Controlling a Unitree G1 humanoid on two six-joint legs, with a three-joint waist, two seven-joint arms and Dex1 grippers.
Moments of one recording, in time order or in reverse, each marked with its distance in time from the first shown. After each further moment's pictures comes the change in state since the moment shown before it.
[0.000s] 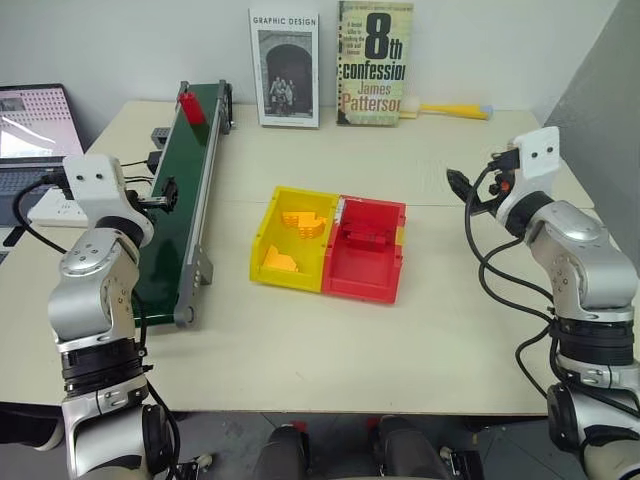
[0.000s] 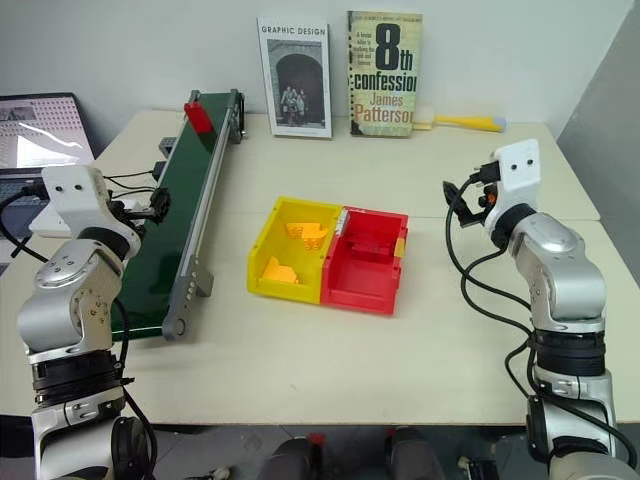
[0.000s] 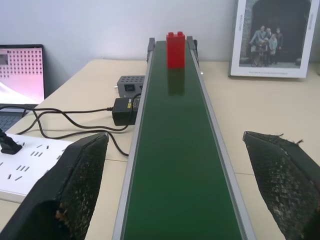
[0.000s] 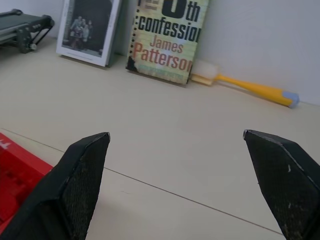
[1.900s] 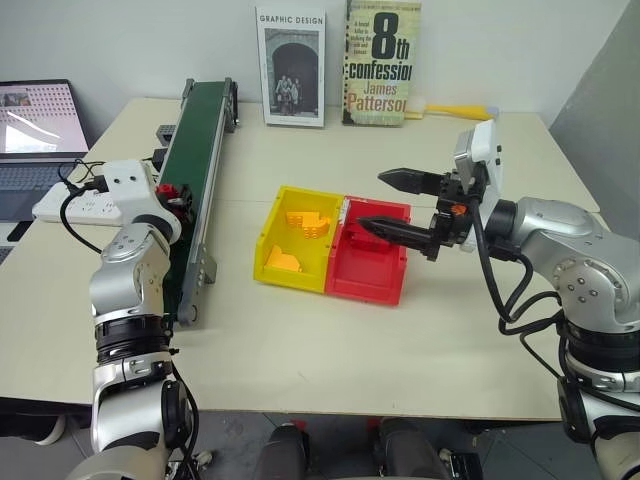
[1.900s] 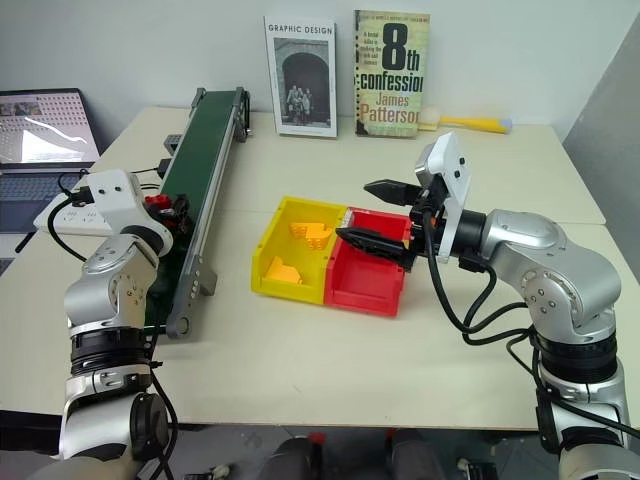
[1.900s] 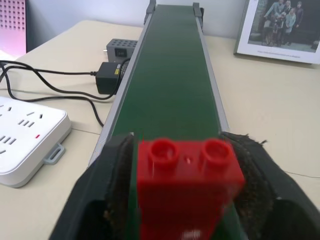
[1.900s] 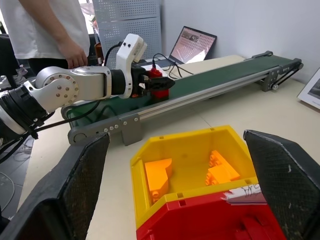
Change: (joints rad) left arm -0.111 -0.056 -0.062 0.267 0.006 -0.070 0.041; right arm -0.048 -0.066 0.122 -0.301 0.429 0.223 0.301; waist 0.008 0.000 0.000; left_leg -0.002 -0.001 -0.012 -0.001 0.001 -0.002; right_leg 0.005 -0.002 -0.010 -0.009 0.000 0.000
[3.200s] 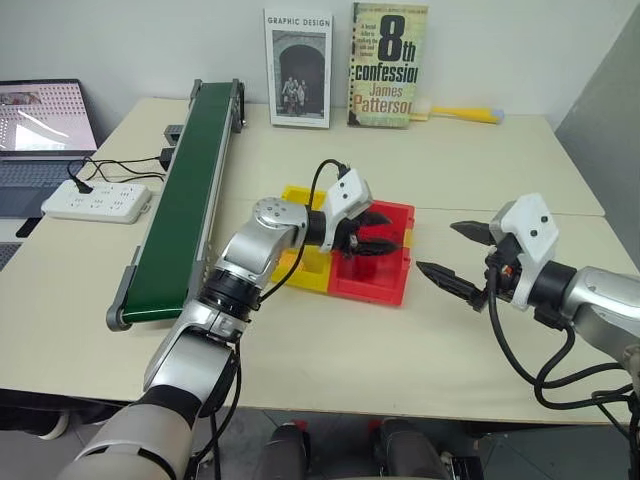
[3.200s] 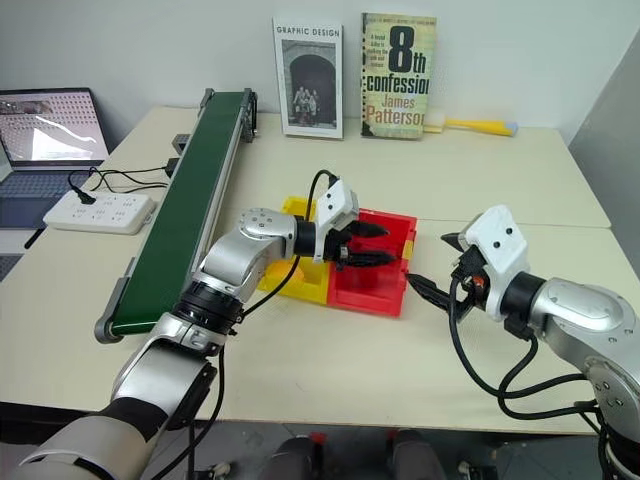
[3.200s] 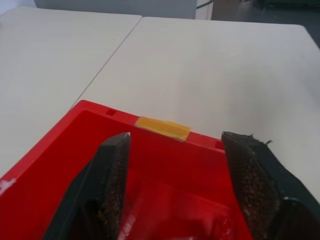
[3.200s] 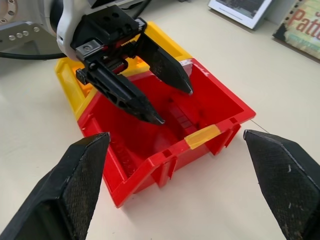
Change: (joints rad) left arm -0.313 -0.146 -0.678 0.152 0.034 -0.187 -0.995; right arm 0.401 -0.200 -0.216 -0.386 0.015 0.192 -0.296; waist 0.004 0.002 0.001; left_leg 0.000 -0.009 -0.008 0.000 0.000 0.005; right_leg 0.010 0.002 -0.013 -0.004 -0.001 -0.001
